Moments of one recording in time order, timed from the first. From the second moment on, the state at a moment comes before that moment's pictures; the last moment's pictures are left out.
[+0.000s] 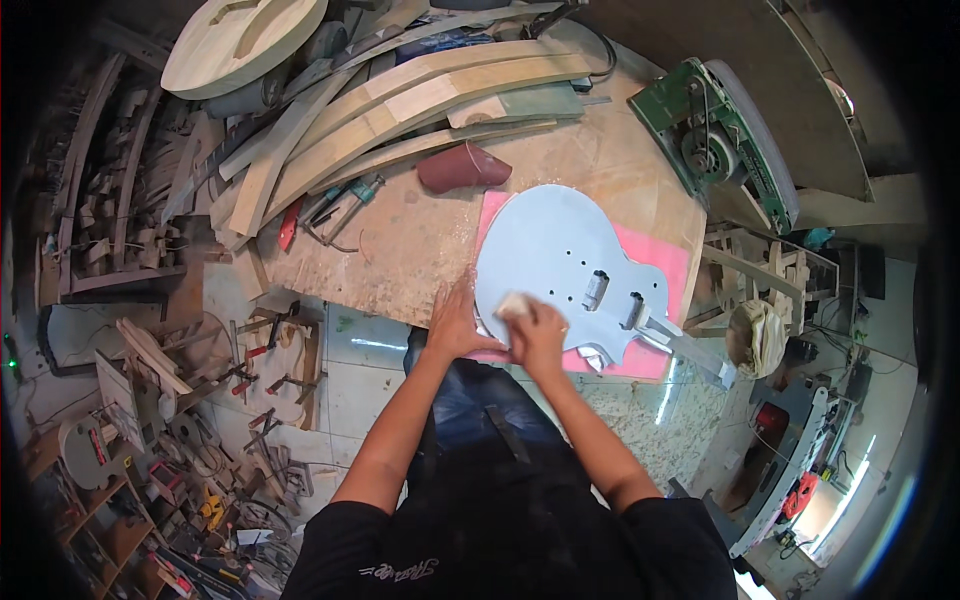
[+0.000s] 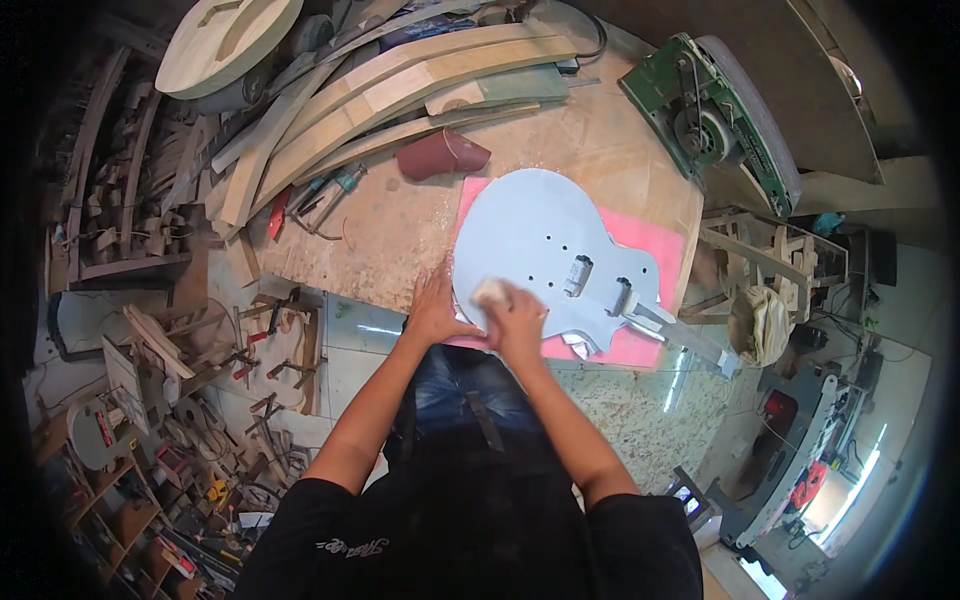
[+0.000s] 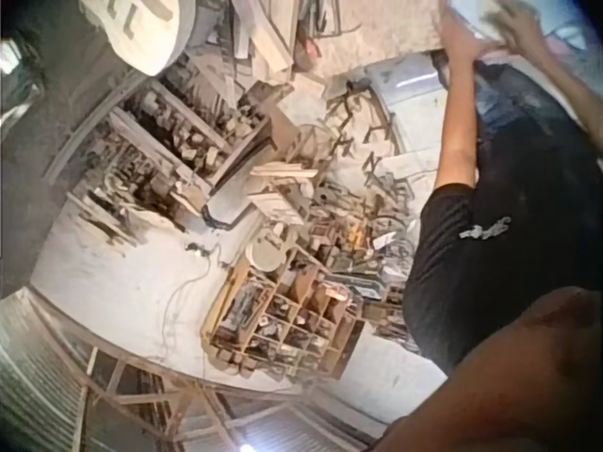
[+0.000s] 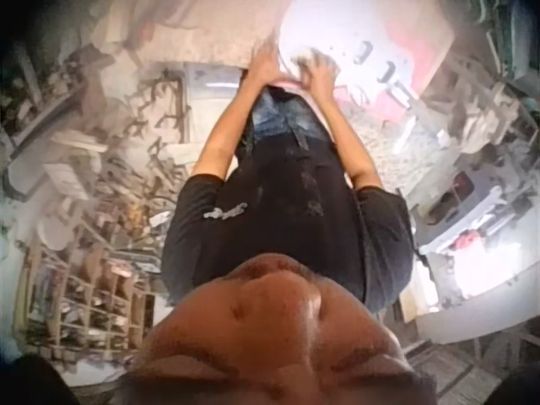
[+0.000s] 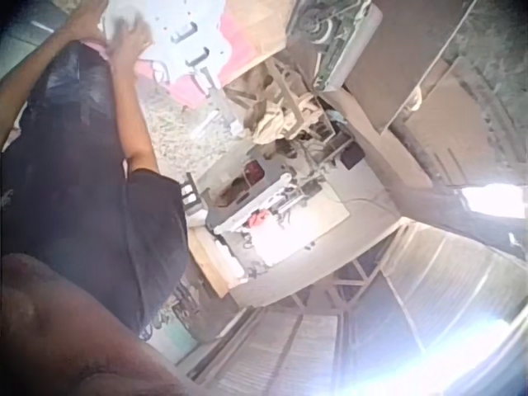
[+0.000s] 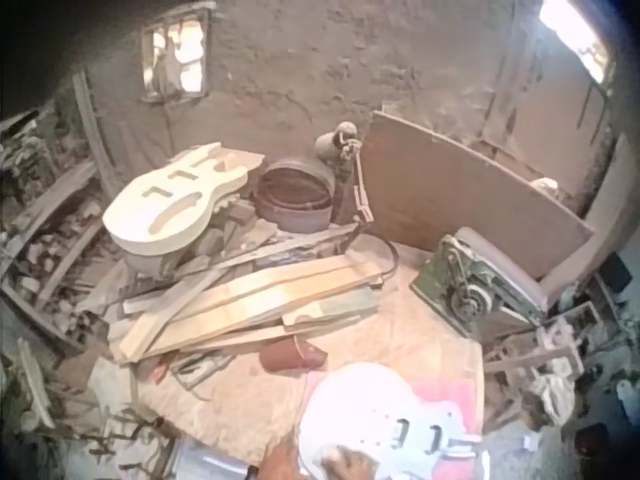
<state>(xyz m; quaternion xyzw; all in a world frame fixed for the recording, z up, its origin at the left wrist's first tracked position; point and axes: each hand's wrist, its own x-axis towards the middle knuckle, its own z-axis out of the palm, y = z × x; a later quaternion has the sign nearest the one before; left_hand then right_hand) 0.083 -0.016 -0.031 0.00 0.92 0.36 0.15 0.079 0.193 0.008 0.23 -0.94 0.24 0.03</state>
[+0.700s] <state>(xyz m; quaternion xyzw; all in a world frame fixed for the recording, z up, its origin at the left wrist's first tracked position) 0.078 -0.010 -0.026 0.01 0.92 0.37 0.16 0.051 0.210 0.010 0.00 -0.98 0.20 0.09</state>
